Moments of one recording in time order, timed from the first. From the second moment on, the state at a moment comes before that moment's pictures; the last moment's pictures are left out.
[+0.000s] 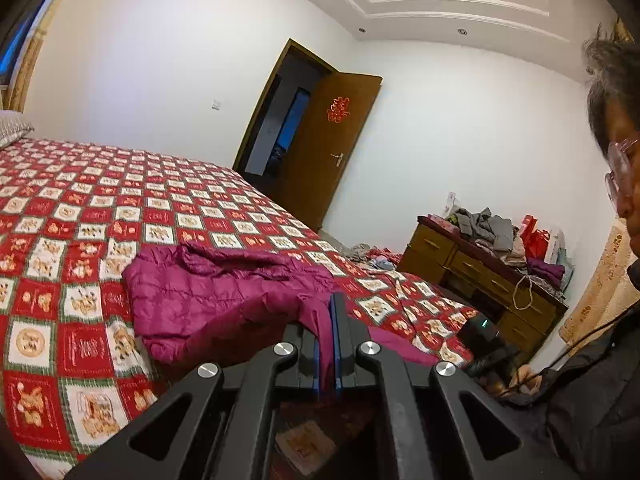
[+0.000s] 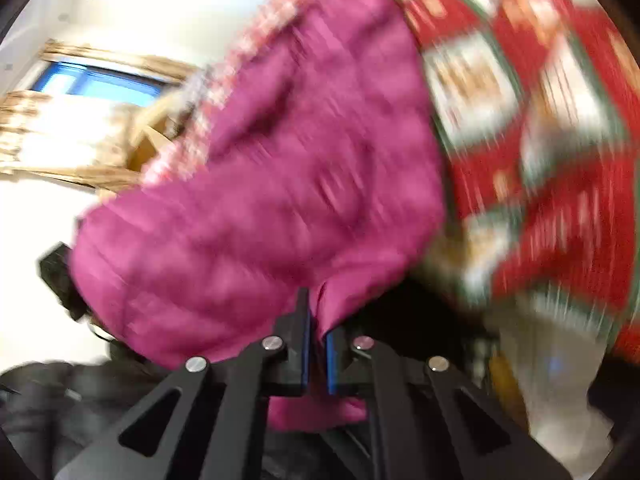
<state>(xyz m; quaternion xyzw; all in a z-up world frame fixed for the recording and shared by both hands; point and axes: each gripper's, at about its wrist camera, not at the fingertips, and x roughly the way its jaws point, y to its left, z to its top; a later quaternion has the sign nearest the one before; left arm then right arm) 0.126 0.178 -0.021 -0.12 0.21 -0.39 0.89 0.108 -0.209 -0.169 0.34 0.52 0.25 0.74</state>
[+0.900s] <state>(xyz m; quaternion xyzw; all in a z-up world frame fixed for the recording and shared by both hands) 0.482 0.146 -0.170 -0.12 0.47 -0.09 0.87 0.417 -0.242 -0.181 0.32 0.43 0.08 0.84</state>
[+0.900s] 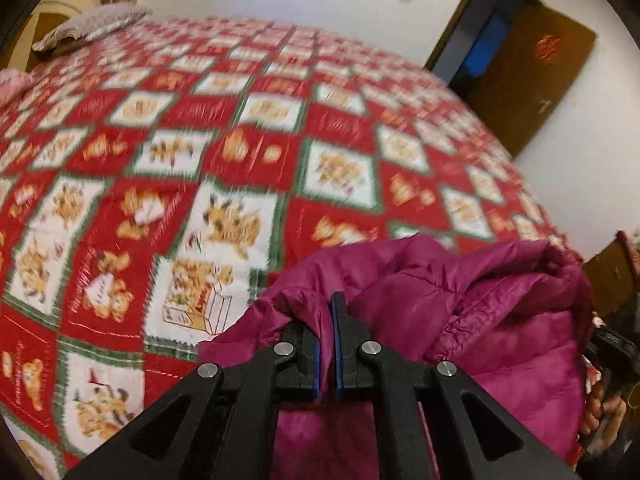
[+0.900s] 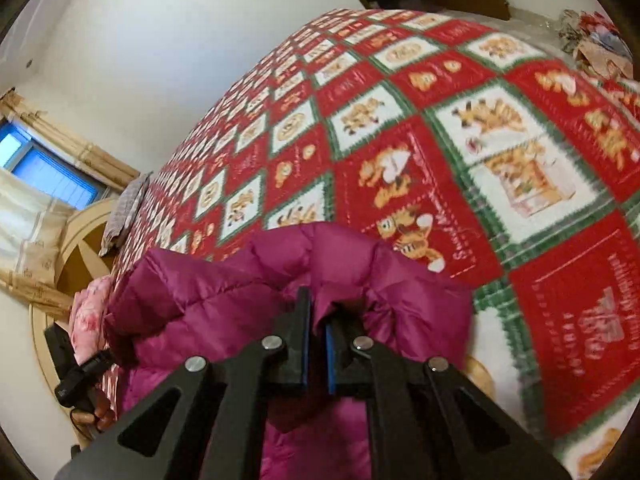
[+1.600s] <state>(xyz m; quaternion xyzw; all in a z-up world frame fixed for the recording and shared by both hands) 0.461 0.215 -0.065 -0.20 0.40 -0.03 0.90 0.371 -0.281 -0.086 0.27 0.31 -0.02 0.91</state>
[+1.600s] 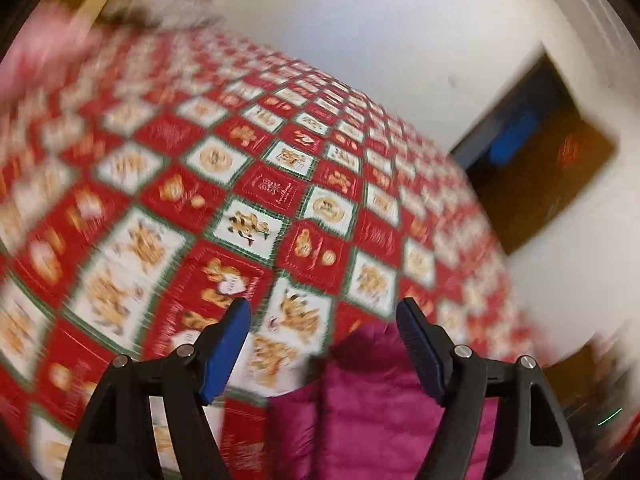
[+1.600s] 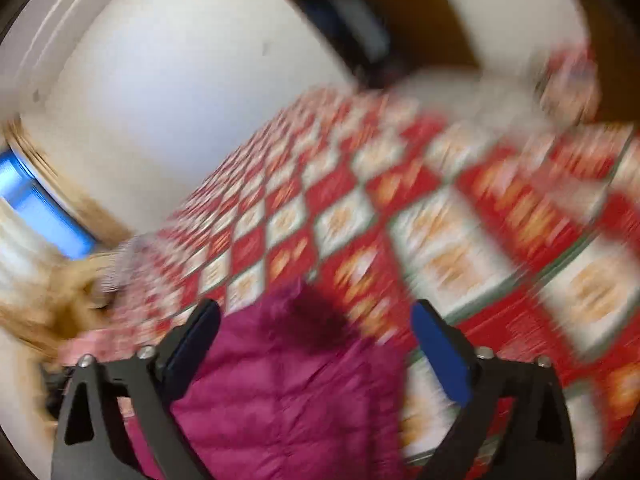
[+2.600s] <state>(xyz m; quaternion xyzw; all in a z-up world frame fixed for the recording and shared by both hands) 0.507 0.034 -0.191 -0.03 0.41 -0.03 0.91 0.479 -0.109 -0.182 0.04 0.40 0.05 0.91</state>
